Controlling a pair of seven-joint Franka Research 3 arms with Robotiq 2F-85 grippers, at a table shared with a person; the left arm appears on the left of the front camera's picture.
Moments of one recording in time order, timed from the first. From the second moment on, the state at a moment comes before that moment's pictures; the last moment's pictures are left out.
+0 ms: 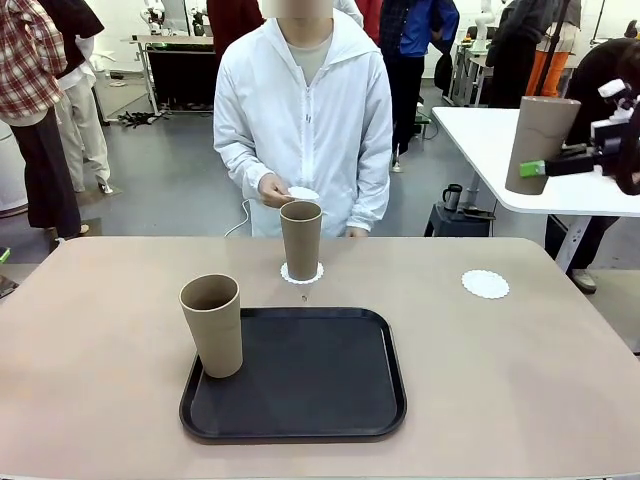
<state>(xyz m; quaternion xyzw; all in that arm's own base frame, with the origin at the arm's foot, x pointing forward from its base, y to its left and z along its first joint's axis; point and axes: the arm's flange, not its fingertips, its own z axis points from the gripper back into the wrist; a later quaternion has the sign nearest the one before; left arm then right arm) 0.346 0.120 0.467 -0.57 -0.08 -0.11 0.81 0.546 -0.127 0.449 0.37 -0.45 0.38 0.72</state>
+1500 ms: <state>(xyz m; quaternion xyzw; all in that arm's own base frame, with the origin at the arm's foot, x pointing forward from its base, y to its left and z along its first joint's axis) 0.346 0.120 0.467 -0.57 -0.08 -0.11 0.81 0.545 -0.115 0.268 0.34 -0.44 0.48 0.67</state>
